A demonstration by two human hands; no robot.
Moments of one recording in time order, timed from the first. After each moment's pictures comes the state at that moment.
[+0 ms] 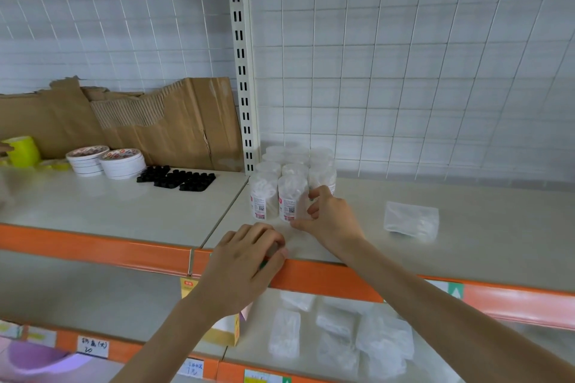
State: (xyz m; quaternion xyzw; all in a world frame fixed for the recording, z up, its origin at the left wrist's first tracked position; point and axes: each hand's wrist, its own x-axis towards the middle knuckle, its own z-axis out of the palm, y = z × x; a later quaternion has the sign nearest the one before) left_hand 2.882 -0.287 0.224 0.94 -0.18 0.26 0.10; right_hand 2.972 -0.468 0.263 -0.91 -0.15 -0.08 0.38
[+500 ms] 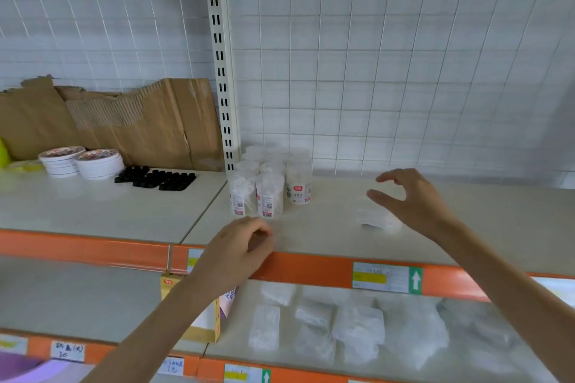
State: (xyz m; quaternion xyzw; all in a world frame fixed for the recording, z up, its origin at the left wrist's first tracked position) left_hand 2.883 -0.313 0.245 0.93 -0.13 0.17 0.31; right_hand 2.961 -0.628 0.297 -0.93 -0.11 -0.19 0.30
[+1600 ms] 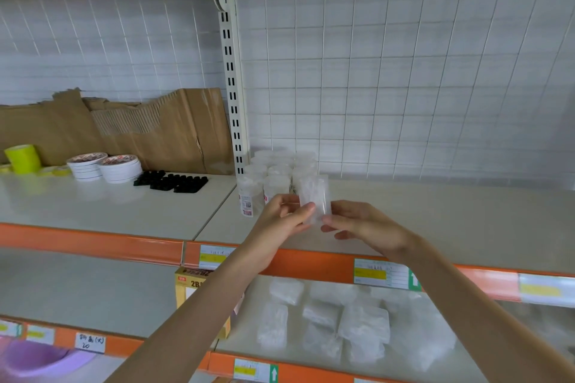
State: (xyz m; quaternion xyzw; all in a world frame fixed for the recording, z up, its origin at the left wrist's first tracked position) left_hand 2.904 -0.376 0.270 0.69 -0.04 0.05 0.72; right_hand 2.930 -0.569 0.283 -0.79 -0.24 0.12 0.55
